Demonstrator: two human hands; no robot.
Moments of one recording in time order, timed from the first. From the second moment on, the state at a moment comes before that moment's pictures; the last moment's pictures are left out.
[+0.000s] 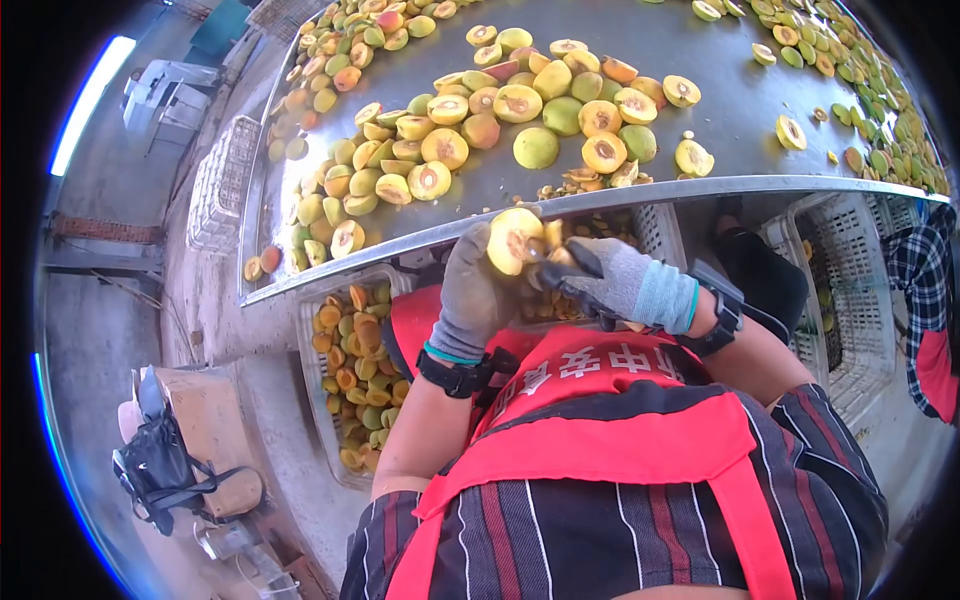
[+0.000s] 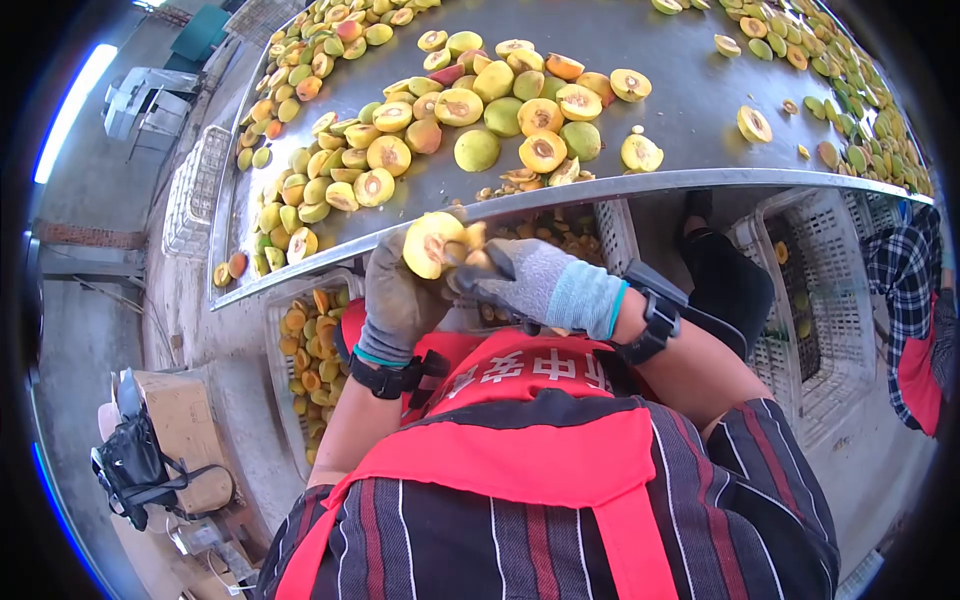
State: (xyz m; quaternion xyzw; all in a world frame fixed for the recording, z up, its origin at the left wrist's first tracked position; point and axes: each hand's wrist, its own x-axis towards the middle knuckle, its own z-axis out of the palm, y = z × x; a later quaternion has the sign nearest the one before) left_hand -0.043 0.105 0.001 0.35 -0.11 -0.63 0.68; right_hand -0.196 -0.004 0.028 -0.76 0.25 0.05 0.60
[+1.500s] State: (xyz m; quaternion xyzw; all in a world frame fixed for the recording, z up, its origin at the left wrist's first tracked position) left_hand -0.064 0.074 0.010 0.44 -0.30 -0.59 0.60; right_hand -0.217 -0.003 0.012 -0.31 0.13 0.12 0.93
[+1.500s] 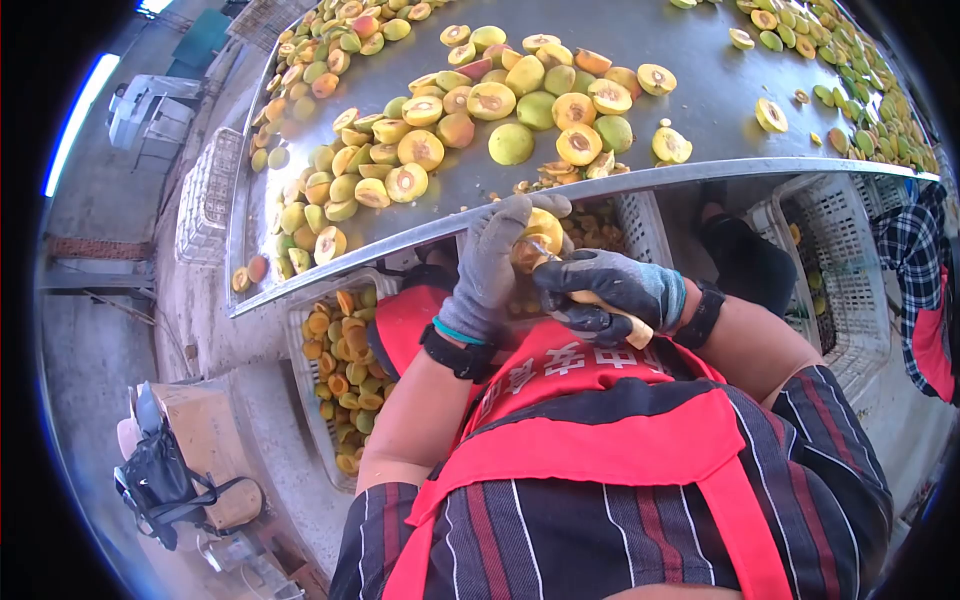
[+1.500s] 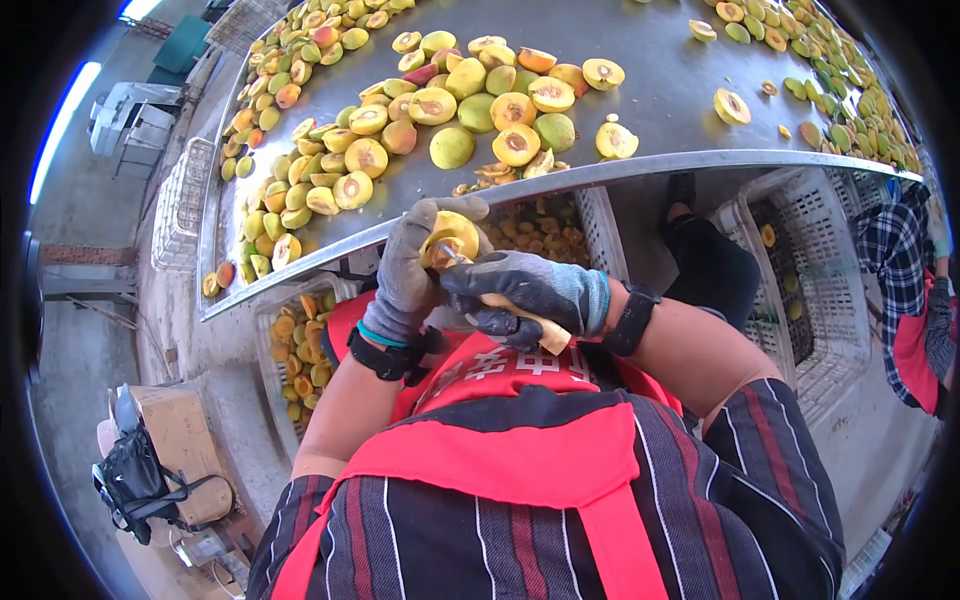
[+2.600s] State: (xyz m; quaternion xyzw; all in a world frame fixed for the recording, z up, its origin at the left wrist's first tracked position) left_hand 0.023 -0.006 0.013 0.59 -0.35 -0.43 0.58; right_hand -0.267 -0.024 -0.001 -0.49 0.27 -0.01 0.83
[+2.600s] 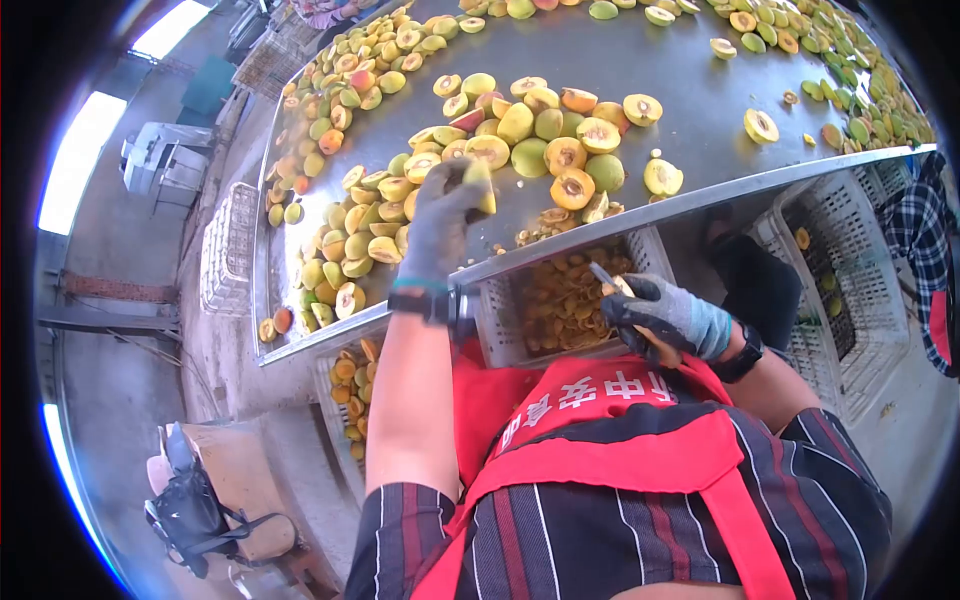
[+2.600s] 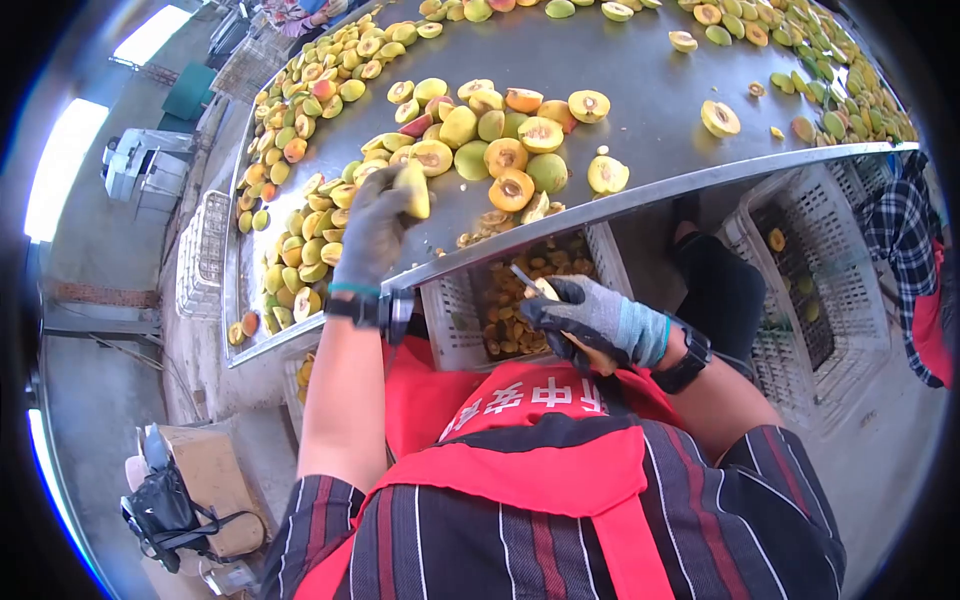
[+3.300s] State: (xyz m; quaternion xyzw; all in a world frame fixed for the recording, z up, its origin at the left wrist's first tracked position) left_hand -0.066 0.085 0.011 0.47 -0.23 -0.43 0.74; right_hand -0.186 0.005 0.015 -0.74 0.18 -0.15 0.63
